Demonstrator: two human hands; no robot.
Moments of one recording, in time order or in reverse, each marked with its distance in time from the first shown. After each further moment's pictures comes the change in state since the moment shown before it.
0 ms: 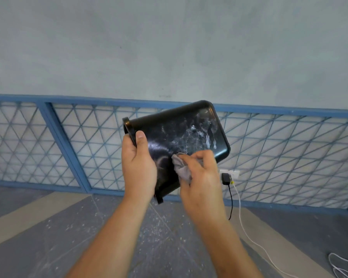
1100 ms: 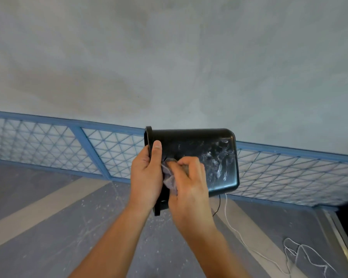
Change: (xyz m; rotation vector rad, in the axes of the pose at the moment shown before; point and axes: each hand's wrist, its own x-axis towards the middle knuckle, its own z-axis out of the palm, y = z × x) left_hand 0.103 0.293 0.070 0.222 -0.099 -0.312; right_hand 0.211 -0.209 -0.150 -0.069 -0.225 0.003
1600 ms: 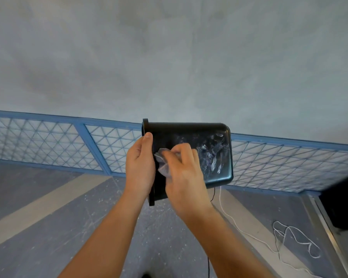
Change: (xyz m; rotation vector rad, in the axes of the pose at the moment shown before) left_hand -0.058 0.051 -0.038 -0.067 -0.029 -0.017; right_hand -0.023 -0.059 -0.047 -0.050 -0.009 -0.080
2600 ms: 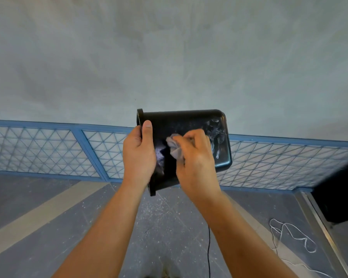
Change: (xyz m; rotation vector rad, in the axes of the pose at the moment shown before) left_hand -0.013 0.024 -0.004 0.136 0.039 0.172; right_hand 0.001 -0.002 -0.036 -0.009 0.158 0.008
